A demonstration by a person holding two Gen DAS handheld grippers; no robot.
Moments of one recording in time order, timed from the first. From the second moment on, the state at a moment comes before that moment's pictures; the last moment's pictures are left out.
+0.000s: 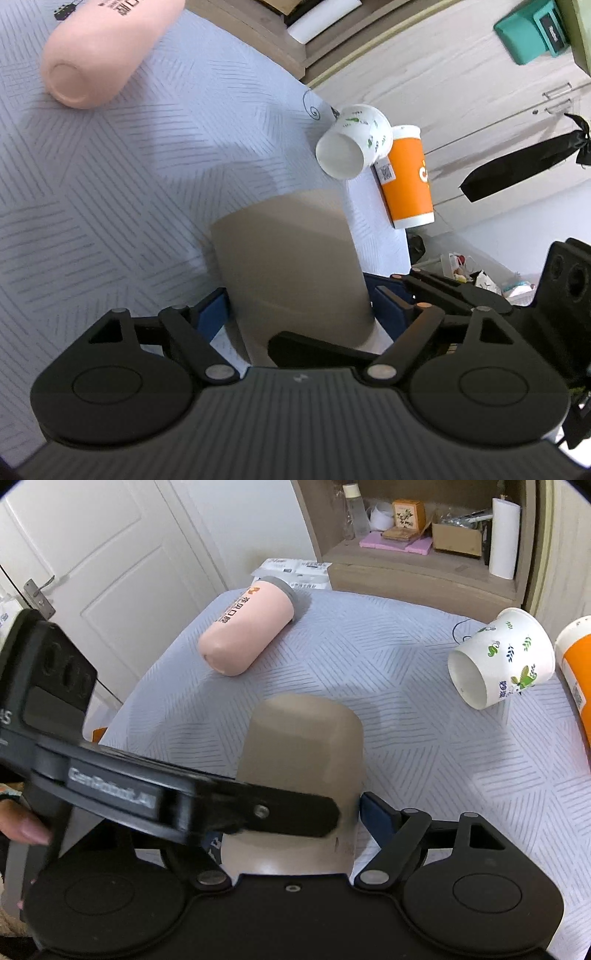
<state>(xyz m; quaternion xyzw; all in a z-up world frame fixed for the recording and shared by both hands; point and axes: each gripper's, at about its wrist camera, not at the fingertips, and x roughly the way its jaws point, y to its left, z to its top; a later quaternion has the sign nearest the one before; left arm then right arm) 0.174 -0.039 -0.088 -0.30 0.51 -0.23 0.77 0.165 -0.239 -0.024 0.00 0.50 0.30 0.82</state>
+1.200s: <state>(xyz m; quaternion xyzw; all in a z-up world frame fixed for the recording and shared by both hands) 0.110 -0.049 -0.049 -0.12 0.39 -0.29 0.87 0.085 -0.254 -0.028 -0.02 0.32 0.35 0.88</state>
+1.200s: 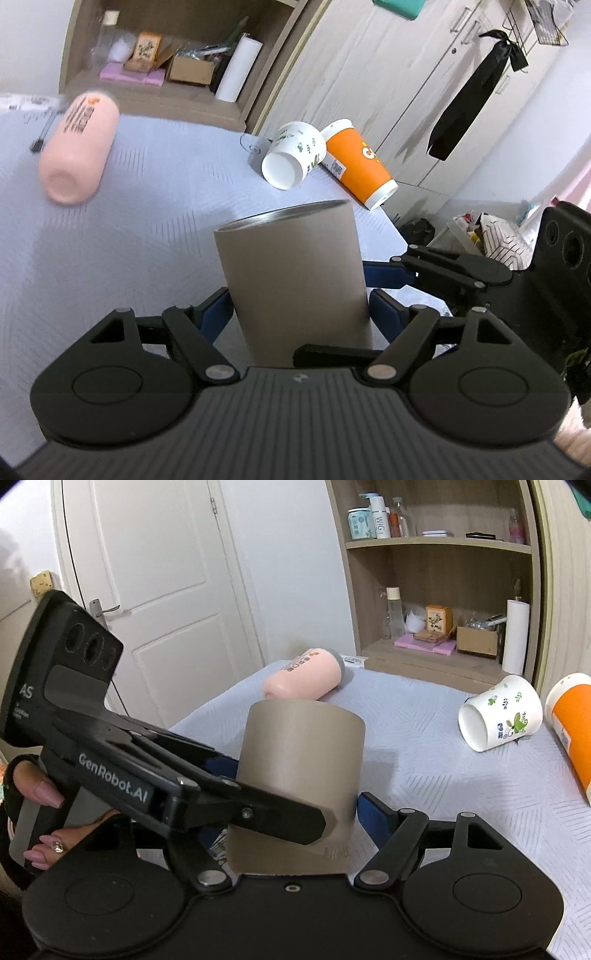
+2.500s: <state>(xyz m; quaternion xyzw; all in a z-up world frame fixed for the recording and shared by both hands) 0.182 -0.075 -0.044 0.02 0.30 -0.28 0.91 0.135 -0.223 -0.052 -0.15 0.19 0.24 0.94</state>
